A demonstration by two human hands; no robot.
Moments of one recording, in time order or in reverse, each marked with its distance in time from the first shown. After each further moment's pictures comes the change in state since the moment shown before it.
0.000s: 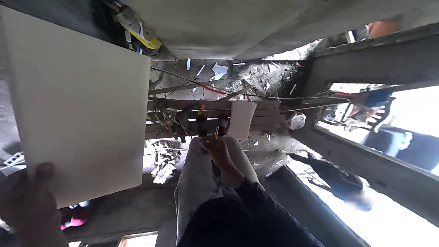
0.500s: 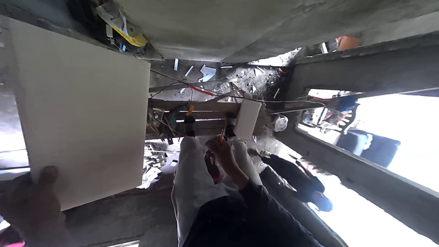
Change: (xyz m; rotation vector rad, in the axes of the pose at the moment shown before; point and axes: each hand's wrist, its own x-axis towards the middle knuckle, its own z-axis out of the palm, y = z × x) left_hand -0.009 -0.103 0.030 0.164 0.004 0.003; right_hand -0.010 0.008 -0.053 -0.129 0.085 0.015
